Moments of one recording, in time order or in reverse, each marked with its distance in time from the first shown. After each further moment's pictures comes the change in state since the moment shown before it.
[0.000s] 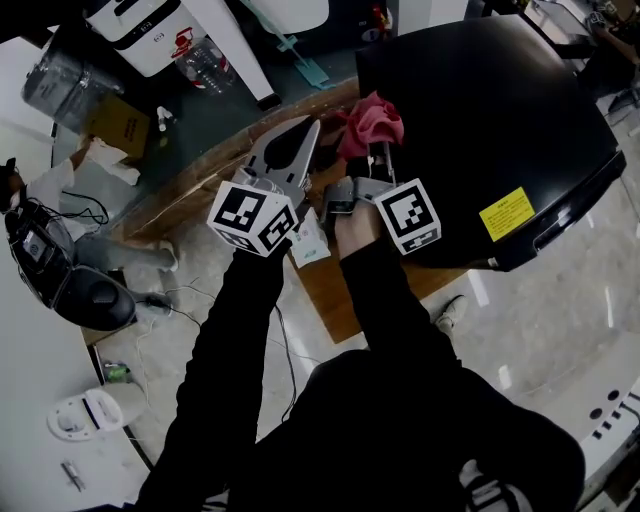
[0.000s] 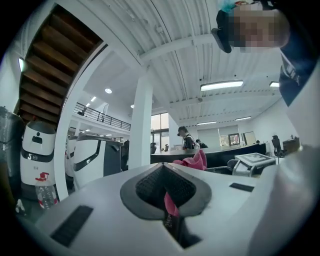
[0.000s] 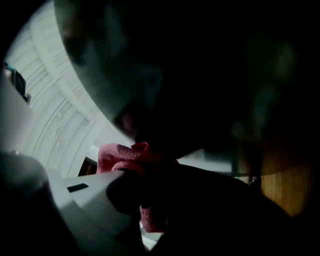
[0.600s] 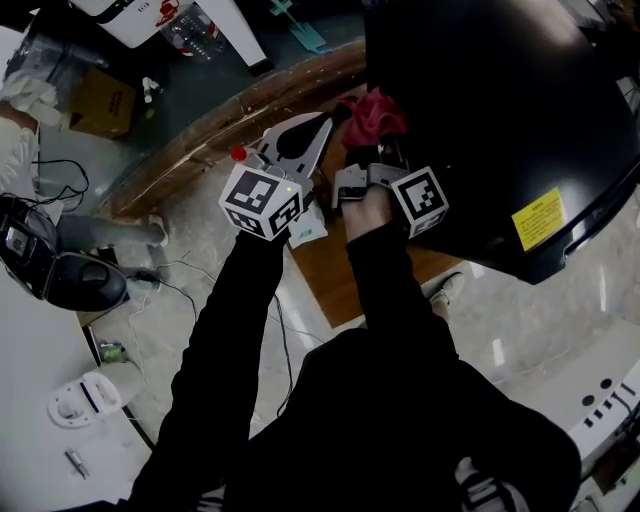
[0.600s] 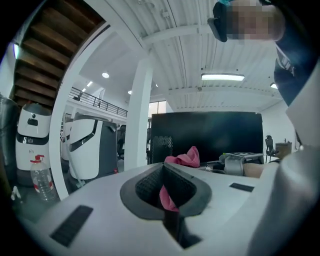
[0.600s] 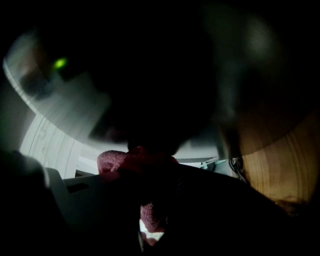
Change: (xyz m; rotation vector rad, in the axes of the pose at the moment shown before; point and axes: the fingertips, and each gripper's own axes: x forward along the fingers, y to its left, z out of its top) left arm 0.027 0.024 -0.130 -0.049 0.144 -0.050; right arm 0.020 -0.133 -0.031 0.201 0.054 -0.107
